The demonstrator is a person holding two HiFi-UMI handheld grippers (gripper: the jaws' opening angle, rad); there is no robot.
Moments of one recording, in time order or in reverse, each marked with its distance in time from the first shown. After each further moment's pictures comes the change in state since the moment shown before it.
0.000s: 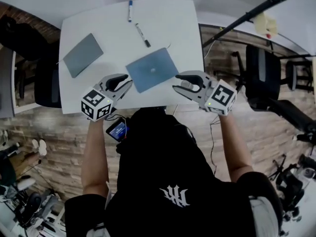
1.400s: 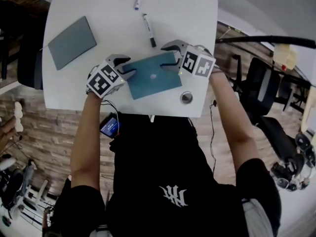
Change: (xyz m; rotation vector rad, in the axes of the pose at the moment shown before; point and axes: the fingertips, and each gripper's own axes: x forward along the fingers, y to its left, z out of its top) left arm 0.099 0.097 -0.070 0.053 0.380 0.001; right arm 0.131 -0.144 -0.097 -0.337 0.640 0.303
